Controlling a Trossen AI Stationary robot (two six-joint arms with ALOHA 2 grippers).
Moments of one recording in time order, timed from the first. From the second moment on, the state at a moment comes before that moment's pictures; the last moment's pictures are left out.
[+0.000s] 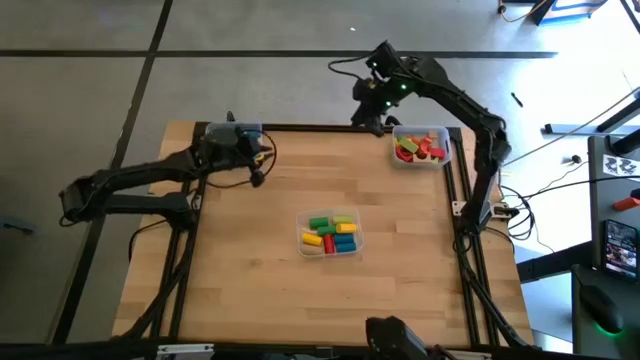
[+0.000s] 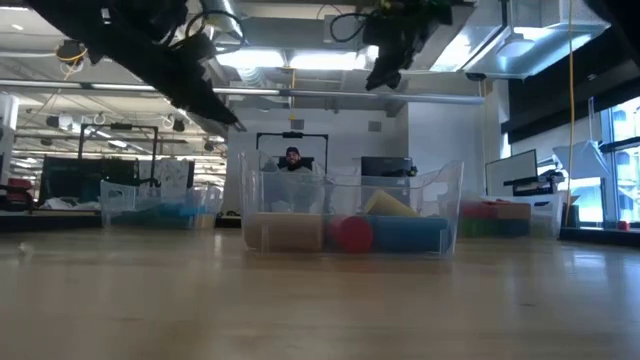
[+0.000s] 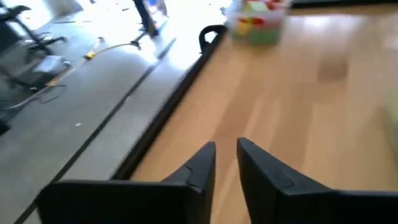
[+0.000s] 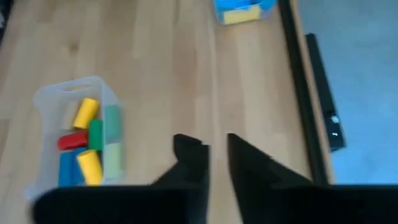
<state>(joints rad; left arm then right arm) 0.51 0.95 0.58 -0.07 -0.07 0.25 -0.69 1.87 2.07 -1.22 -0.52 -0.50</state>
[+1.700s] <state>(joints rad) 0.38 0.81 0.09 0.60 0.29 0.11 -0.22 0.60 0.31 0.08 0.10 0.10</state>
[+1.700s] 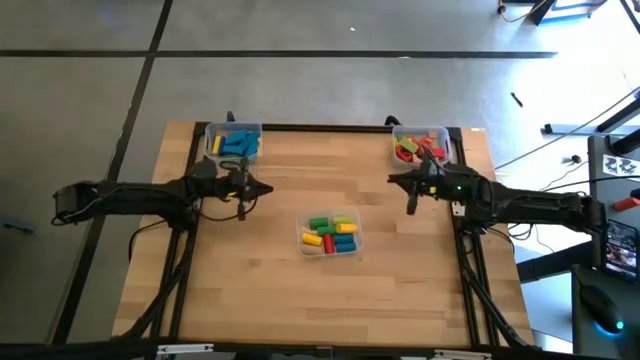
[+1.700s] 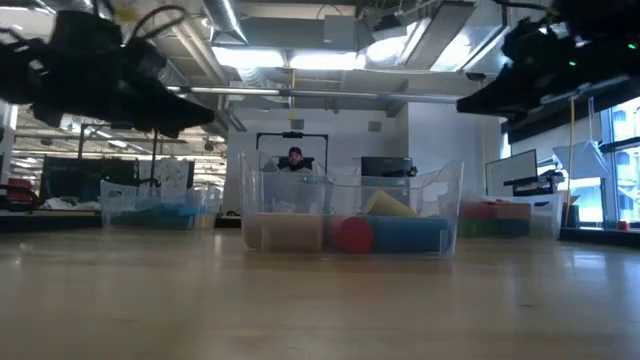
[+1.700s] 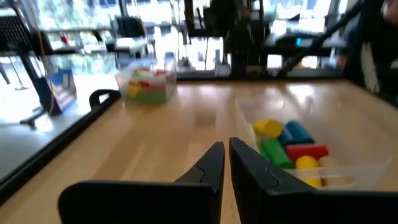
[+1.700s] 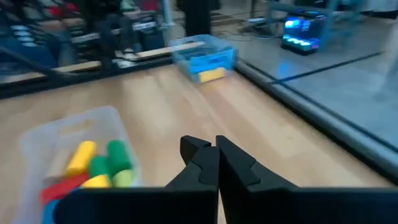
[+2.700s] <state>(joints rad) 0.37 0.54 0.01 0.59 0.29 0.03 -0.22 0.00 0.01 0.03 0.06 0.18</state>
